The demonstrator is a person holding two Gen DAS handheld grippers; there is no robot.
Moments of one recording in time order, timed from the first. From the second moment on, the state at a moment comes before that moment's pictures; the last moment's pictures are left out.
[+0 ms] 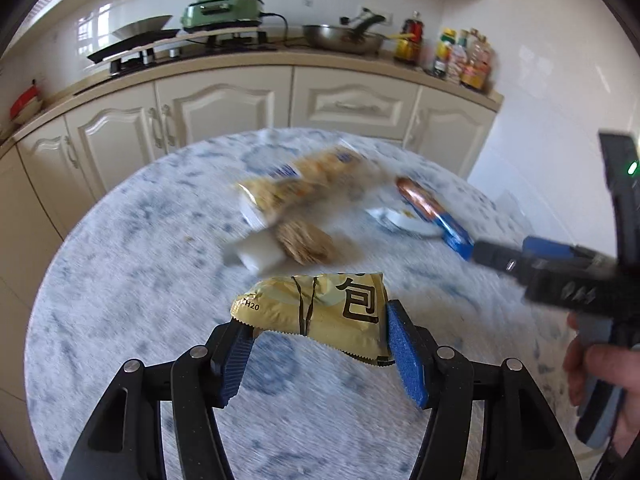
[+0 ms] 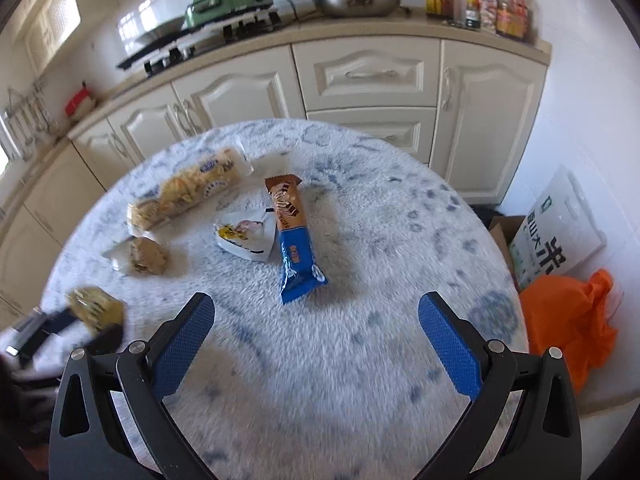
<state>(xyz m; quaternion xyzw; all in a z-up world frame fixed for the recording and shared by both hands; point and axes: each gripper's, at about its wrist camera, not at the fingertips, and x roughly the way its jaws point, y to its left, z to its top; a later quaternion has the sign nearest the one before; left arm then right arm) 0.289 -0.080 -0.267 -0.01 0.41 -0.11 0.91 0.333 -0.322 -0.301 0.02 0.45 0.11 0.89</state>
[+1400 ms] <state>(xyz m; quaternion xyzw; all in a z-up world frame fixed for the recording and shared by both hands) 0.206 -0.104 -0.166 -0.01 0.32 -0.16 0.94 0.230 -0.361 -0.195 0.08 0.33 0.17 0.93</state>
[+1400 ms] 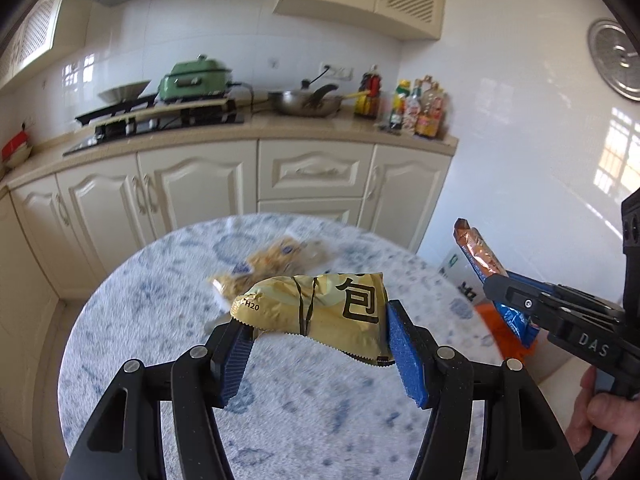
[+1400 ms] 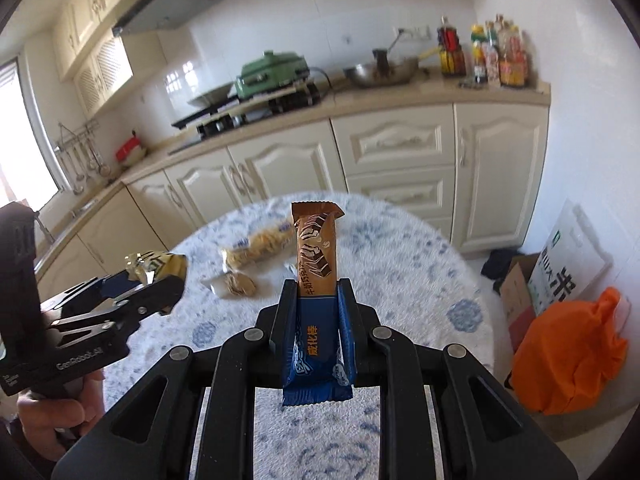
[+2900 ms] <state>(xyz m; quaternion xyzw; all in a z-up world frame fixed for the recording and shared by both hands) 0.180 -0.478 -0.226 0.17 0.41 -0.46 0.77 0.069 -0.679 -0.291 0.25 0.37 -0.16 0.88</state>
